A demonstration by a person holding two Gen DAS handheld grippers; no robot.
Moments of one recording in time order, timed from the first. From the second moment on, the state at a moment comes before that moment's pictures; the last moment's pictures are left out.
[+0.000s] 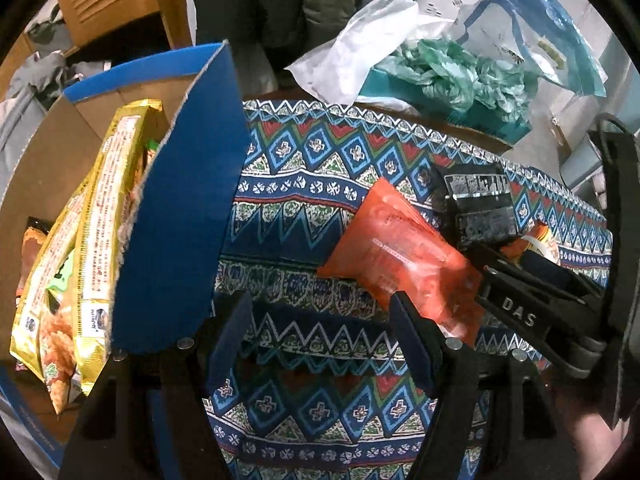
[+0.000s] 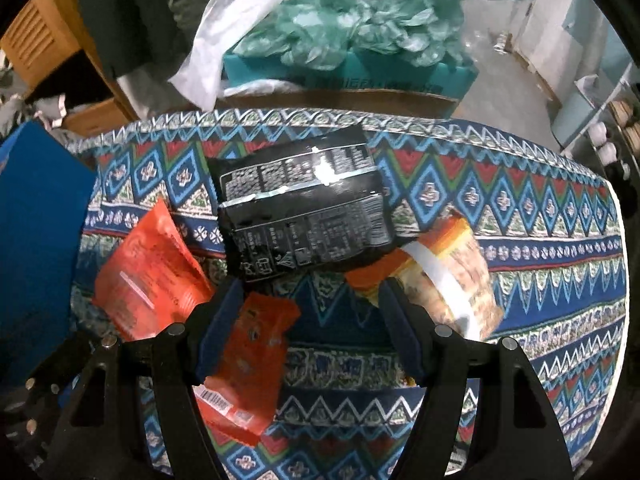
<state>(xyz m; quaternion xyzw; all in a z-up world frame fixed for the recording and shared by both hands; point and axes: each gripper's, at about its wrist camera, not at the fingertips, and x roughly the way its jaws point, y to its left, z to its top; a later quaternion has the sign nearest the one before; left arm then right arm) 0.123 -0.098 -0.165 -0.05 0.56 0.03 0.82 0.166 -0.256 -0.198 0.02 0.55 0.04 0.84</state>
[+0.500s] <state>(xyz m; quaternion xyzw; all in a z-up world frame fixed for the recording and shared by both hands) 0.106 -0.097 -0.162 -0.05 0.57 0.02 0.82 0.113 -0.246 -0.211 0.02 0.60 0.07 0.80</state>
